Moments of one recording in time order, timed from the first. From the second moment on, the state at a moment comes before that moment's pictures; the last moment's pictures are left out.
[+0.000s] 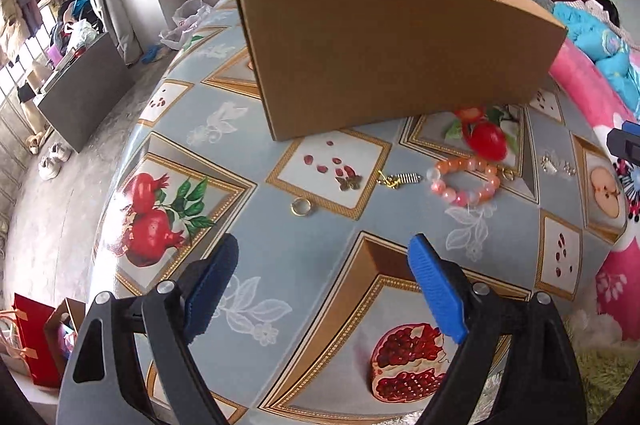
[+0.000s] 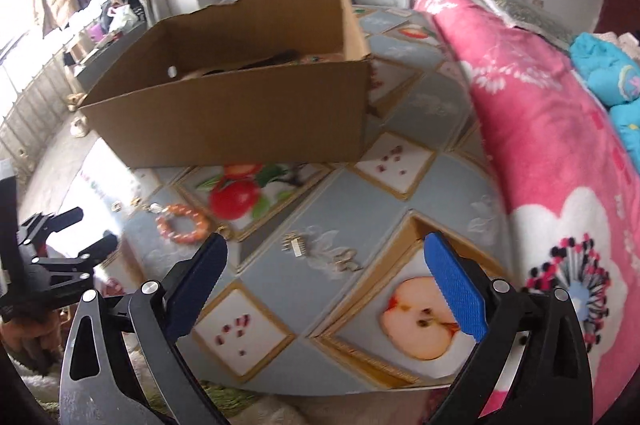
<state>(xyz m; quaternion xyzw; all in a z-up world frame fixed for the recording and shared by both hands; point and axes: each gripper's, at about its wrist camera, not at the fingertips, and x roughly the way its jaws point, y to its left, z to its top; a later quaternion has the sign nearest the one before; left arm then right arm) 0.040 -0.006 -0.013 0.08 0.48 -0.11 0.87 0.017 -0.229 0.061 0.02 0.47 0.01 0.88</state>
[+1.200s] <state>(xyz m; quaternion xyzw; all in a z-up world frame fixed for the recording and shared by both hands) 0.046 0.002 -0.035 0.07 0.50 -0.11 0.86 0.062 -0.129 0.004 0.02 0.59 0.23 0.77</state>
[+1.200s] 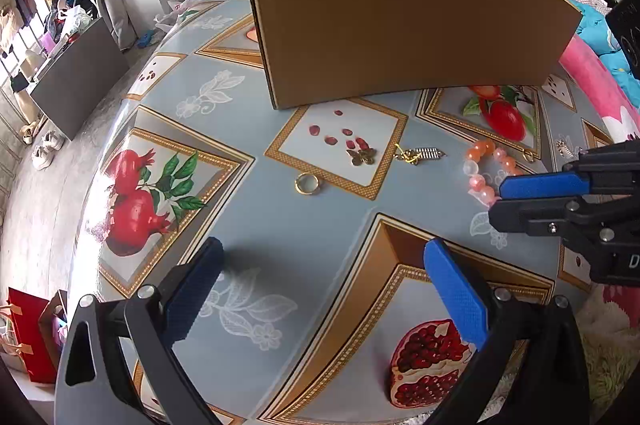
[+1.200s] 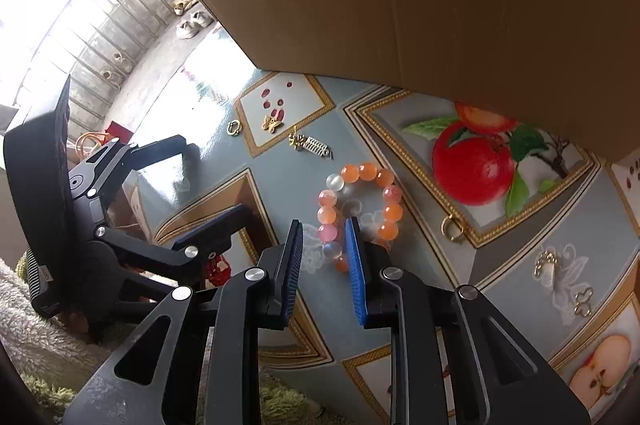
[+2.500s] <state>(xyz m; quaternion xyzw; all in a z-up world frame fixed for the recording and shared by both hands) 0.067 -0.046 -0.011 0.05 0.46 -0.26 0.85 0.042 -0.189 0.020 0.09 0.54 0.16 0.82</state>
